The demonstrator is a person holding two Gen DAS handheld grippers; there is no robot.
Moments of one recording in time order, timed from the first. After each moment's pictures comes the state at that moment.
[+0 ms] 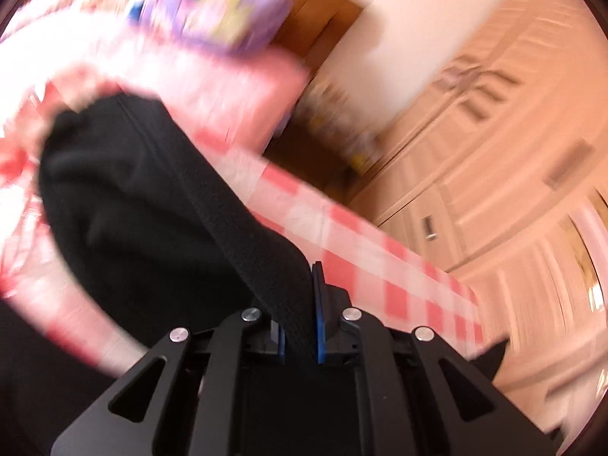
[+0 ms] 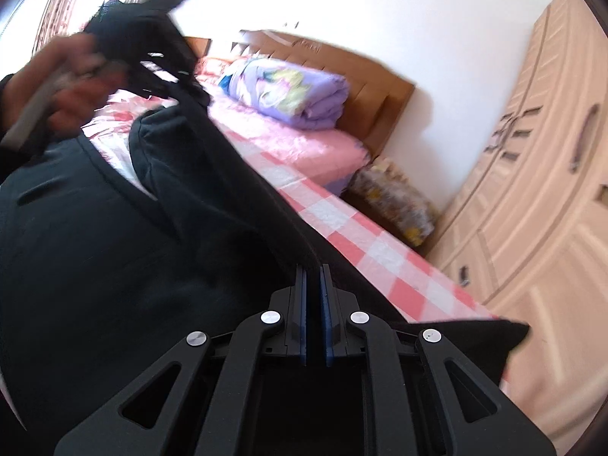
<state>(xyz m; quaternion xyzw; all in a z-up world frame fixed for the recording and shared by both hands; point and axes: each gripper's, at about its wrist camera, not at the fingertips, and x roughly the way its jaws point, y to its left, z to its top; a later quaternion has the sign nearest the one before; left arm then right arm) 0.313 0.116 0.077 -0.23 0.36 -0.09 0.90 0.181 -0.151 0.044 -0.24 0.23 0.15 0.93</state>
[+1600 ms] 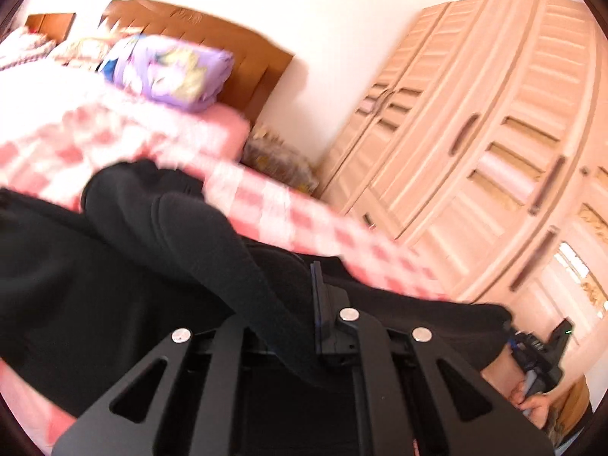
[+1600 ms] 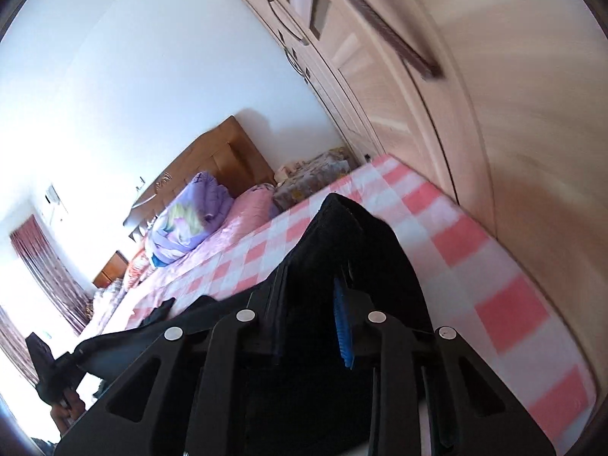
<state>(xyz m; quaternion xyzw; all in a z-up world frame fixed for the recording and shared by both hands) 0.096 0.162 0.074 -0.22 0.26 -0.19 0.92 0.051 -0.376 0.035 0.29 0.20 0.01 0.94</state>
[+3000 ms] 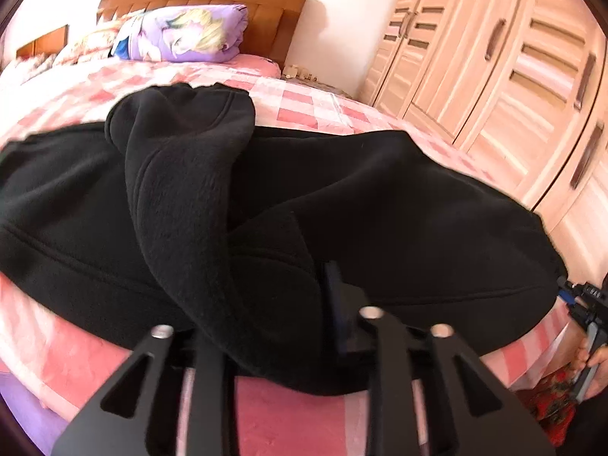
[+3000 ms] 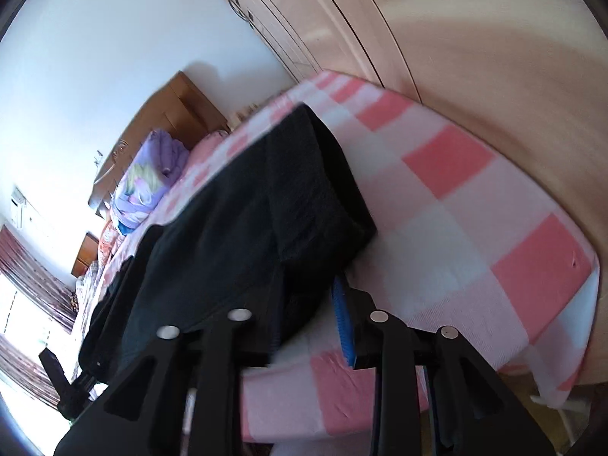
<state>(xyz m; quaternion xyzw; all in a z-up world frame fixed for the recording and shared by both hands) 0.071 0.146 -0.031 -0.09 0.37 -0.13 0.92 0.002 -0.372 -0.038 0.32 0.32 -0.04 0.89</state>
